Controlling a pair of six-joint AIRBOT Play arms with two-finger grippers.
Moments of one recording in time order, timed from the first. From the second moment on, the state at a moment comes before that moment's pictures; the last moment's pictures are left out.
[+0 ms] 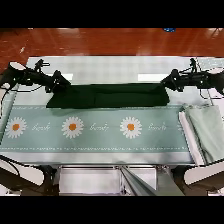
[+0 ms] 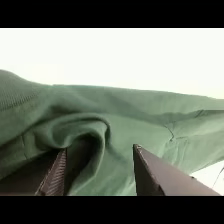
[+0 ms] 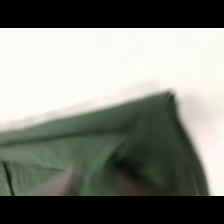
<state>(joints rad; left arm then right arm) 0.21 -1.80 1.42 0.79 -1.17 -1.44 -0.30 -1.77 1.33 -0.61 1.08 1.27</state>
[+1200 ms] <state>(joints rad) 0.13 -1.04 0.83 0.92 -0.89 -1.29 -0.30 -1.73 1.16 -0.71 1.05 1.32</state>
